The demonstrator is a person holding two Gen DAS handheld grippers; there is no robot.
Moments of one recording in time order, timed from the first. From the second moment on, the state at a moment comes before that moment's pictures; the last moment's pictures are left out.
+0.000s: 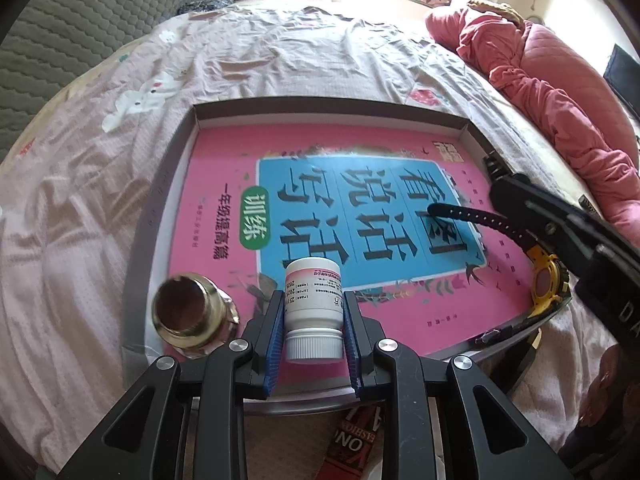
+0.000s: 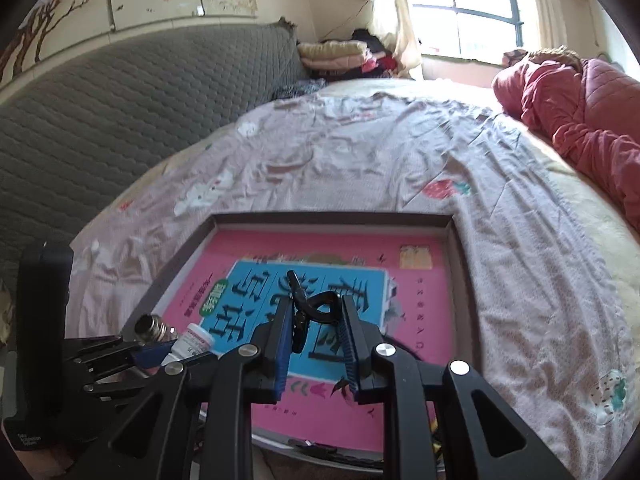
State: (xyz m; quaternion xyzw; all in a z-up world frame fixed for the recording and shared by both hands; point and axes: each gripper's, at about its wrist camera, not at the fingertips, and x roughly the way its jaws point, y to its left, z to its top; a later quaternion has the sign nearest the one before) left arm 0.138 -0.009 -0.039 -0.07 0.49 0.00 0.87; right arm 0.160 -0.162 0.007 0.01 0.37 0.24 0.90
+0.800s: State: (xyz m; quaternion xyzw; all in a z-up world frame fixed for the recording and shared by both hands) left arm 0.139 -0.019 -0.040 -0.04 0.49 0.01 0.87; right arm 0.169 -0.156 -0.015 -0.03 0.44 0.22 0.87
